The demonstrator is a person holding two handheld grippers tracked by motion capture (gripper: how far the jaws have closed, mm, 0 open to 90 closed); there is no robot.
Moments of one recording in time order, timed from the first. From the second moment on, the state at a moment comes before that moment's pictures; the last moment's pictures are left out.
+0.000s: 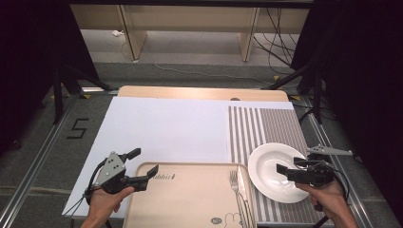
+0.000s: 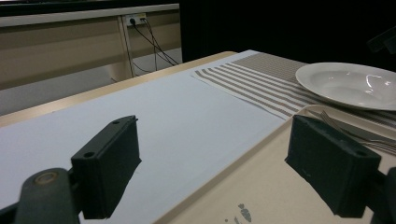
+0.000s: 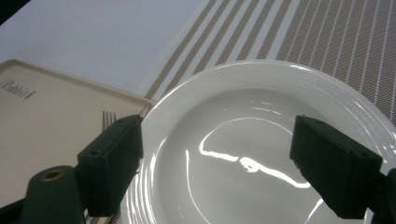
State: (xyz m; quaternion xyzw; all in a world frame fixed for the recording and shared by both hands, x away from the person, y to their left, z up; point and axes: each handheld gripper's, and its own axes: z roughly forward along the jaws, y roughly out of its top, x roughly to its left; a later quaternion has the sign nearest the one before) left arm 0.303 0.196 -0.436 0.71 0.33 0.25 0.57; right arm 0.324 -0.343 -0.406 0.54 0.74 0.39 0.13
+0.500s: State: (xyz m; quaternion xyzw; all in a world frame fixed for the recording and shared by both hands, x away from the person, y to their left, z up) left arm 0.301 0.197 -0.436 0.71 0.33 0.25 0.57; right arm 0.327 -0.366 -0.411 0.56 0.72 0.38 0.13
